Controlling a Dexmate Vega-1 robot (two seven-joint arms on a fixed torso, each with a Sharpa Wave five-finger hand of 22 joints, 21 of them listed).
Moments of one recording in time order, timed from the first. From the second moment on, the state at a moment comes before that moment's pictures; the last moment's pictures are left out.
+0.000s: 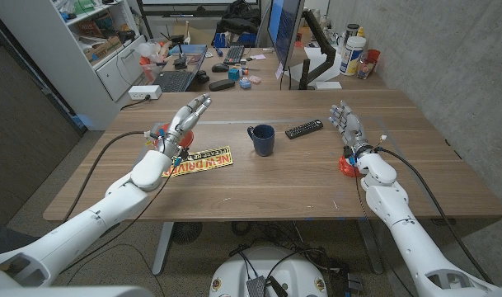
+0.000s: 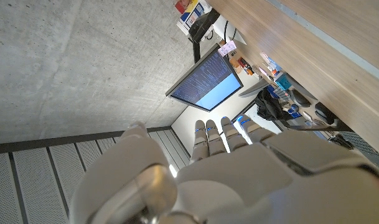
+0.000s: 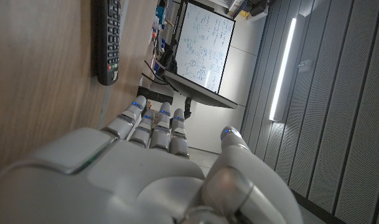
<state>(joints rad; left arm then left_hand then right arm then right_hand) 0.90 0.79 0.49 -1.48 -0.29 -0.49 0.26 0.48 0.02 0.13 0.07 0.36 0.12 0.01 0.22 0.18 0.08 -0.07 0.22 0.19 0.03 -0.03 0.20 0.18 -0.02 -0.02 0.20 0.17 -0.96 -0.23 -0.03 -1.37 0.35 0.21 0.13 0.21 0.06 0.30 -0.04 0.19 0.29 0.06 0.20 0.18 0.29 0.08 0.23 0.18 0.13 0.01 0.19 0.17 0.20 -0.03 0.22 0.18</state>
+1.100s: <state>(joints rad) 0.85 0.81 0.50 -1.44 -0.11 -0.56 0.27 0.52 0.03 0.13 0.05 0.37 0.16 0.01 0.23 0.18 0.11 -0.09 0.22 0.19 0.05 -0.04 0.20 0.18 -0.01 -0.02 0.20 0.17 -0.98 -0.24 -0.03 -1.41 0.34 0.22 0.07 0.21 0.06 0.30 -0.04 0.19 0.29 0.06 0.20 0.19 0.29 0.07 0.23 0.18 0.14 0.01 0.19 0.17 0.20 -0.03 0.21 0.18</state>
